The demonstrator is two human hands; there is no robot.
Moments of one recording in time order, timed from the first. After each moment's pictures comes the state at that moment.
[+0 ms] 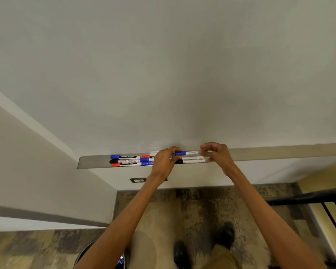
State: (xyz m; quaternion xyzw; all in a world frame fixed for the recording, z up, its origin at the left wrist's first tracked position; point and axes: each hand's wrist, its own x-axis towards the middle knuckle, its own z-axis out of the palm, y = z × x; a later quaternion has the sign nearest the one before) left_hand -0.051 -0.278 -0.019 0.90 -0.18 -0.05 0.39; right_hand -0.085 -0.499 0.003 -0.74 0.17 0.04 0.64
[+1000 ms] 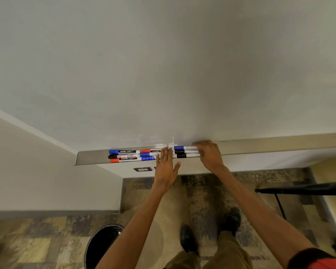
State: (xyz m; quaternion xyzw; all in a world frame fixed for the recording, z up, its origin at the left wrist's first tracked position) left_hand -0.057 -0.274 -0.115 0.96 -0.11 -0.15 0.21; right_hand -0.046 -0.482 -0.114 -0.96 0.00 -0.03 0.27
